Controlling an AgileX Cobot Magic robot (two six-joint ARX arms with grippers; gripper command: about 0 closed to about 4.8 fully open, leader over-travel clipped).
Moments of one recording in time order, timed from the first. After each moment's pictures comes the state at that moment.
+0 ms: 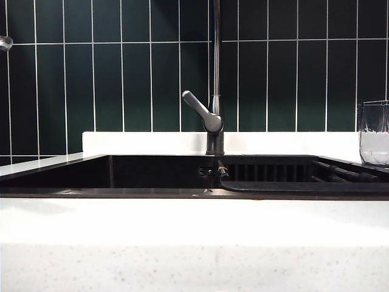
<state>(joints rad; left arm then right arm) -0.28 0.00 0.05 0.04 0.29 -0.01 -0.31 1.64 0.65 0.75 -0.41 -0.05</state>
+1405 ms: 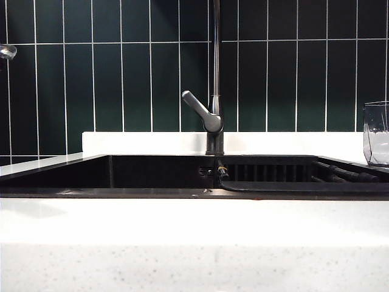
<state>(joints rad) -0.28 0.00 0.05 0.01 0.33 -0.02 -0.35 1.58 0.63 0.64 -0.44 -0.05</state>
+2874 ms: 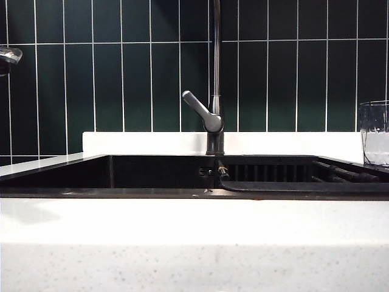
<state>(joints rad) -0.28 0.00 0.05 -0.02 0.41 -0.02 -0.35 1.33 0.49 0.52 -0.39 -0.05</state>
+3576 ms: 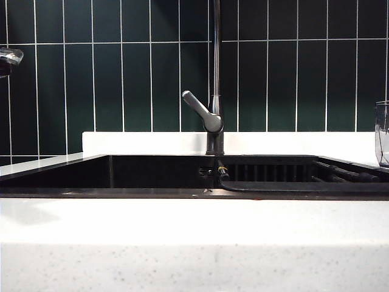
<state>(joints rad) -0.28 0.00 0.05 -0.03 0.42 -0.02 -0.40 1.35 0.50 0.61 -0.34 -0.06</state>
